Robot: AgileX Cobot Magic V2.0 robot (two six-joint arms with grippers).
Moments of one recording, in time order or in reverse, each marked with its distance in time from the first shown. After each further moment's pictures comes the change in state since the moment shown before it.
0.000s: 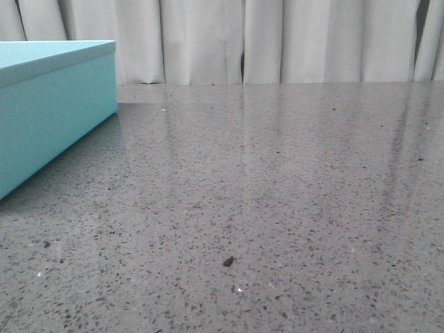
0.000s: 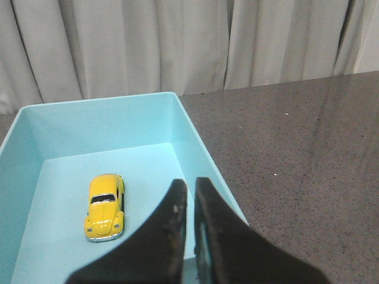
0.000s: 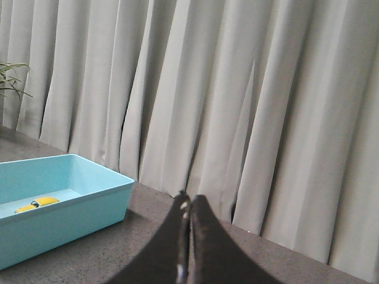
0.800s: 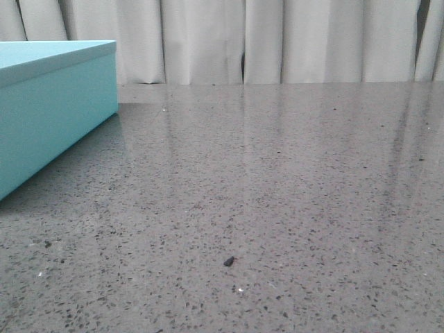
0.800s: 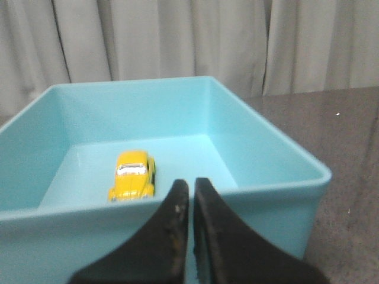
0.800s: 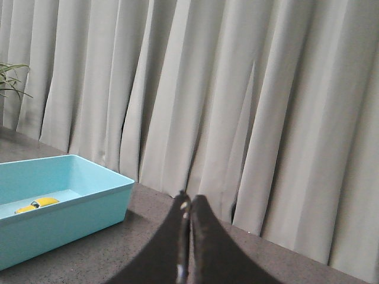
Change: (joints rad) left arm 0.053 -0.207 0.532 0.036 -0.466 0.004; right arm 0.000 0.000 0.000 0.000 -0.002 0.000
